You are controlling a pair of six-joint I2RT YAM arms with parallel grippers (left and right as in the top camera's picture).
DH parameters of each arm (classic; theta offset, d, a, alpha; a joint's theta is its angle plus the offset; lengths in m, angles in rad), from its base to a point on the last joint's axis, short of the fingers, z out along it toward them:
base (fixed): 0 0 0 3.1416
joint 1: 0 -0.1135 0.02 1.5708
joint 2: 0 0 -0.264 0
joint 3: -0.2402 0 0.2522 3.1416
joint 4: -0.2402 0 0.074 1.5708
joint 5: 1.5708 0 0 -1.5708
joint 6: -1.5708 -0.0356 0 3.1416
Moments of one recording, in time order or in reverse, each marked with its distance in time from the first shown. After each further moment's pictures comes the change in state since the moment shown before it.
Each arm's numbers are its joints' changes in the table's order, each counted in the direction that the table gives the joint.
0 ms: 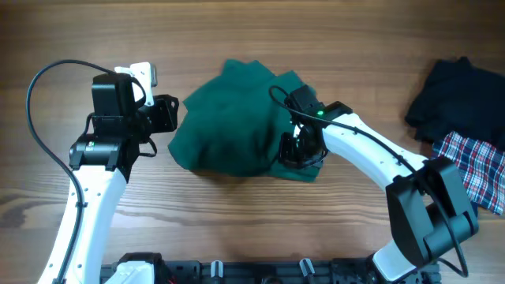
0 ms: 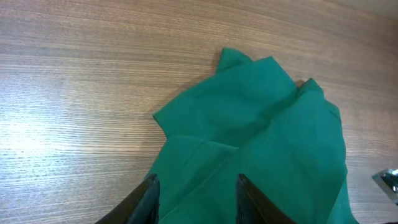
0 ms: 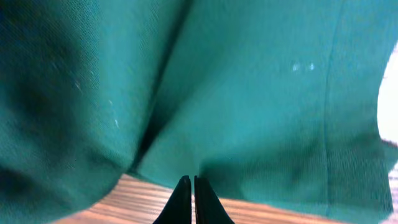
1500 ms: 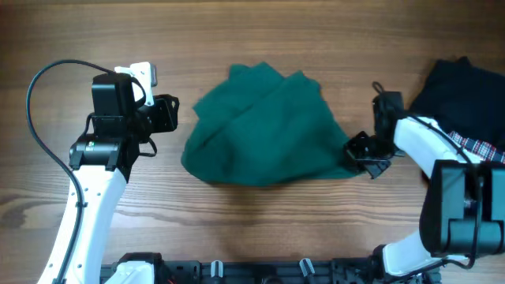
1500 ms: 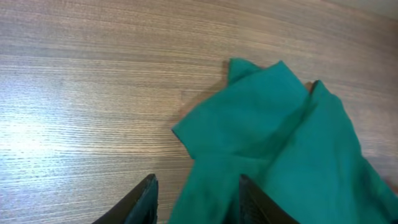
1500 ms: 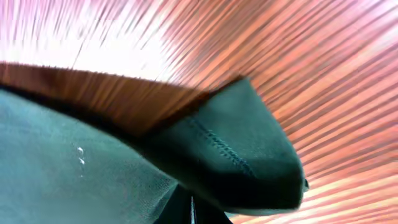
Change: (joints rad) left arm 0.000 0.000 0.000 0.002 0.000 0.000; right arm 0.563 -0.029 0.186 0.000 0.038 -0.177
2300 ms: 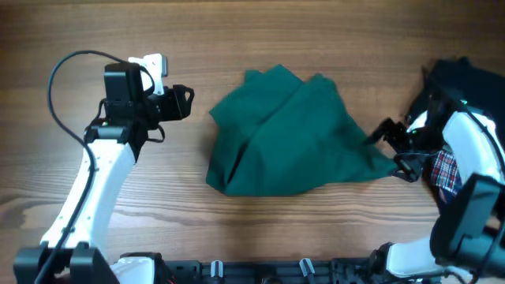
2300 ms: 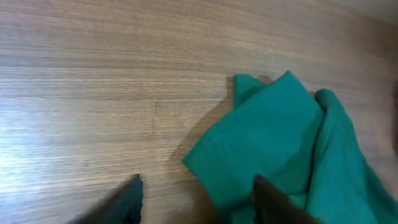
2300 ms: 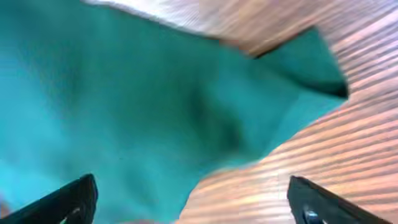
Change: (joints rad) left arm 0.004 0.187 0.001 0.183 0.125 0.004; right arm 0.251 -0.083 -0.176 -0.279 -0.122 0.453
